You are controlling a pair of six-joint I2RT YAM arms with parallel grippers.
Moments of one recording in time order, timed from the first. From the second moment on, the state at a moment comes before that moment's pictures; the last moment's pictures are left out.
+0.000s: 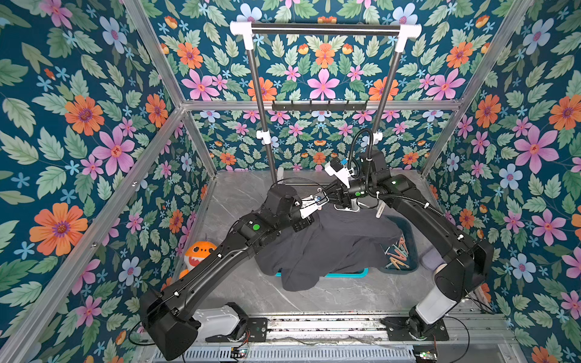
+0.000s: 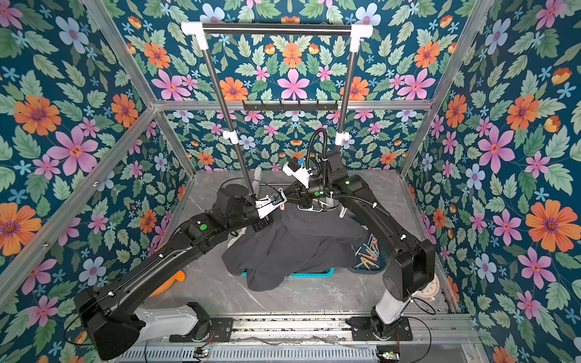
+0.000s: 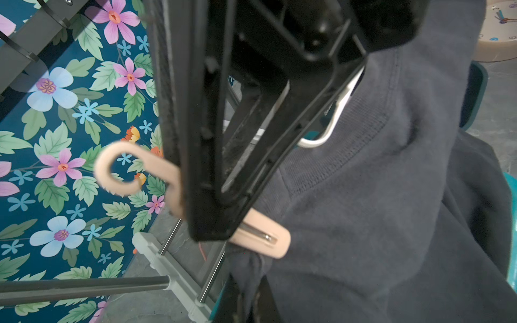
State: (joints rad) left arm -0.75 1.24 1.24 -0.47 0.07 0.55; right arm 0.47 1.66 1.67 -0.62 -1.01 -0.28
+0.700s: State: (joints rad) left arm -0.75 1.21 1.13 -0.19 0.13 0.60; right arm 0.43 1.45 1.54 -0.56 -0.88 -0.22
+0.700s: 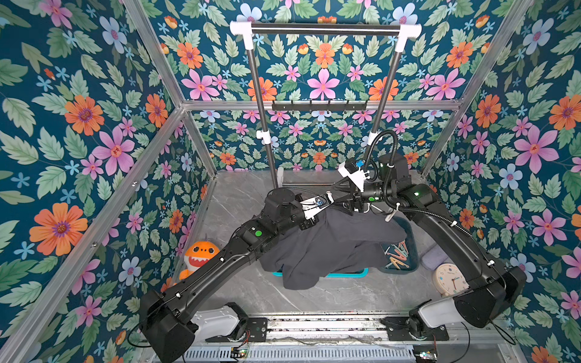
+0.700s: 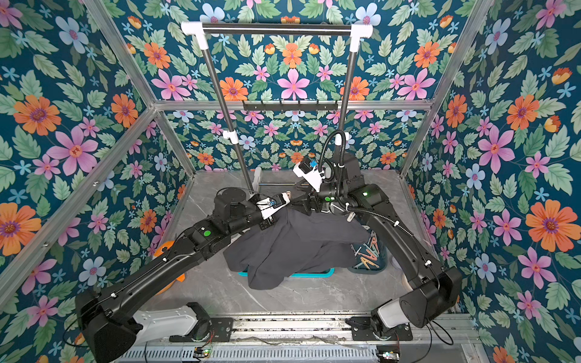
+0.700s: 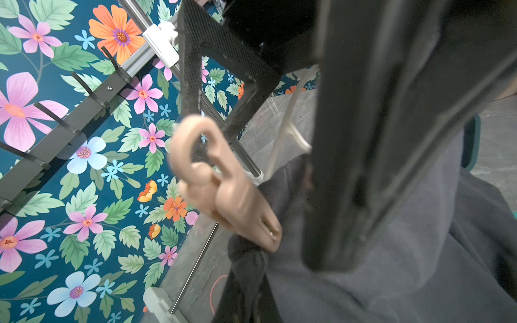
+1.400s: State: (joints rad) left arm -0.75 1.24 1.11 -0.19 0.09 0.50; right arm 0.47 1.52 1.49 -0.35 -0.72 0.08
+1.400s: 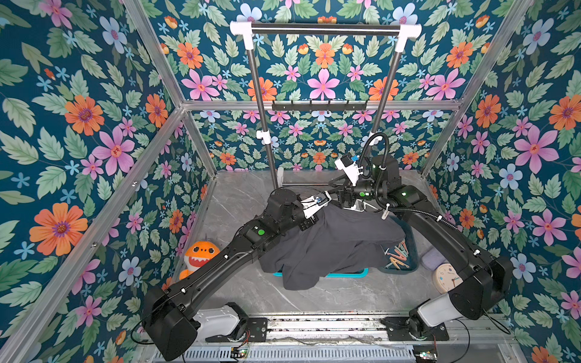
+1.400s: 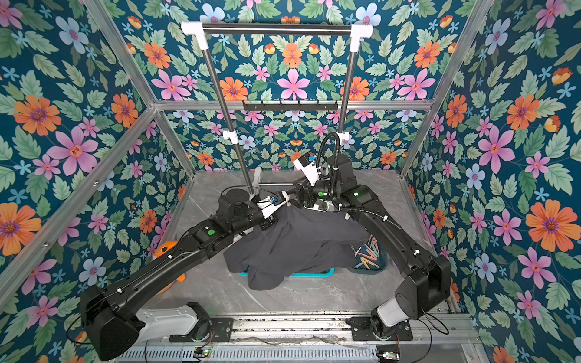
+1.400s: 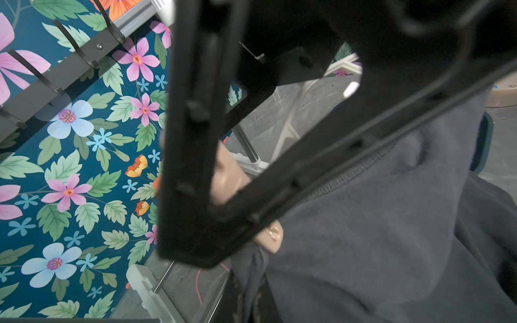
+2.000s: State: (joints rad) left arm -0.75 1.25 1.09 -0.13 0.08 0.47; right arm 0.53 1.50 1.41 -0.12 -0.50 0.34
